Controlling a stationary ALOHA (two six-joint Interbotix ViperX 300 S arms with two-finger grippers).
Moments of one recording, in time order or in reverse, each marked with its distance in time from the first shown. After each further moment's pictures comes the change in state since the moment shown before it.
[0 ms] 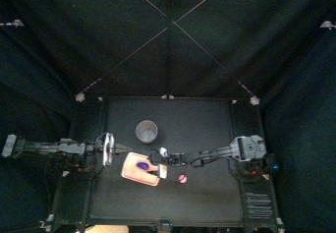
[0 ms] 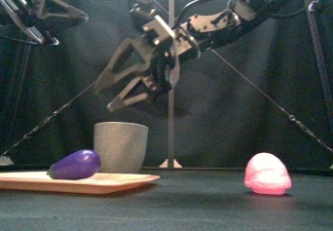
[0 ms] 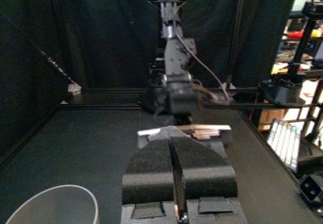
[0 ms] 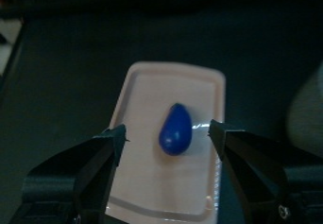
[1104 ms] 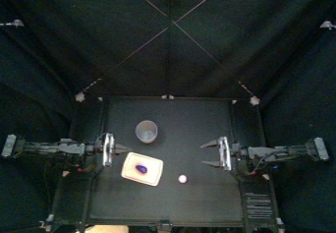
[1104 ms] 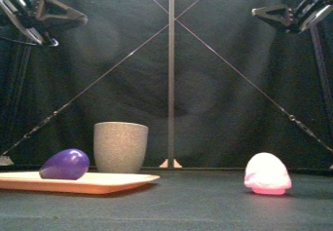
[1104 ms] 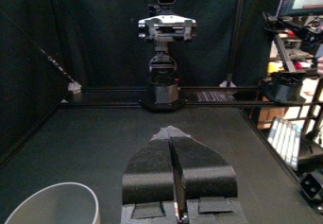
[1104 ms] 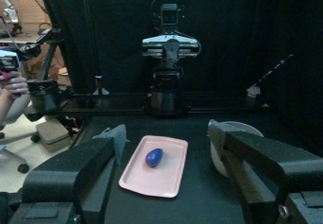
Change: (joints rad) left arm 0.000 -0.005 0.009 0.005 0.002 0.000; right arm 0.029 -1.169 0.772 -0.104 -0.195 0.005
